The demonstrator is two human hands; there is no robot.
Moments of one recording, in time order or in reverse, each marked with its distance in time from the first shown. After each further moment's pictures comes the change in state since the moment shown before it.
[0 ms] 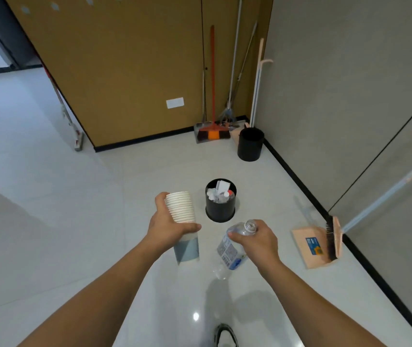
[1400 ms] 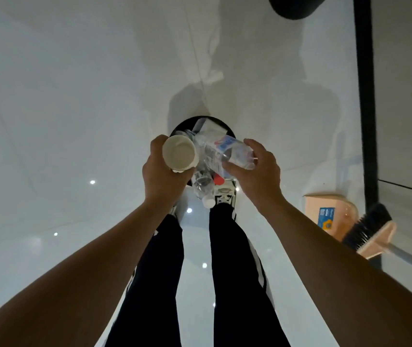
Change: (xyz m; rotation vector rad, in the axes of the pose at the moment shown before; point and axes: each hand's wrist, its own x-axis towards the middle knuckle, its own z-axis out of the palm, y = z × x) left_hand 0.656 -0.190 0.312 0.107 0.027 -0.301; right_hand 0.719 0.081 0.195 -0.393 -0.228 0.250
